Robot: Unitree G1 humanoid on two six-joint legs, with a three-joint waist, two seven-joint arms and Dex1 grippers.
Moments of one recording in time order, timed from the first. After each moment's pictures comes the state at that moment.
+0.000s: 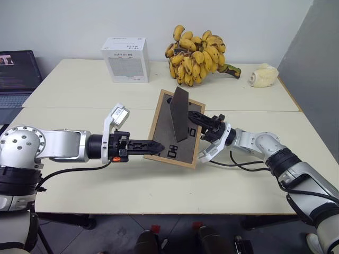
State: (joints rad) left arm -0.64 1.01 -0.03 0.04 -1.97 1.38 -0.19; right arm -0.94 -0.57 0.65 0.63 -1.22 -0.78 -0.85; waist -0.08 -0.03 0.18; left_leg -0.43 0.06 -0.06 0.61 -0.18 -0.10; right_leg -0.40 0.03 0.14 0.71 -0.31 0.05
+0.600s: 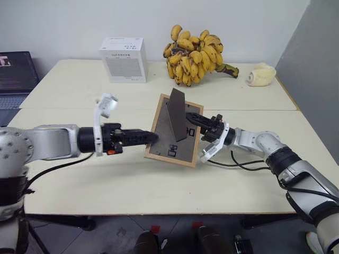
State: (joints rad) left arm -0.44 1.10 0.22 -0.26 -1.51 1.13 -0.42; right arm -0.97 -0.56 0.65 0.71 -1.16 -0.85 -0.74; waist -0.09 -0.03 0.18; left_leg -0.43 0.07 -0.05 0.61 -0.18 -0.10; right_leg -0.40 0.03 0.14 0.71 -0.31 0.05
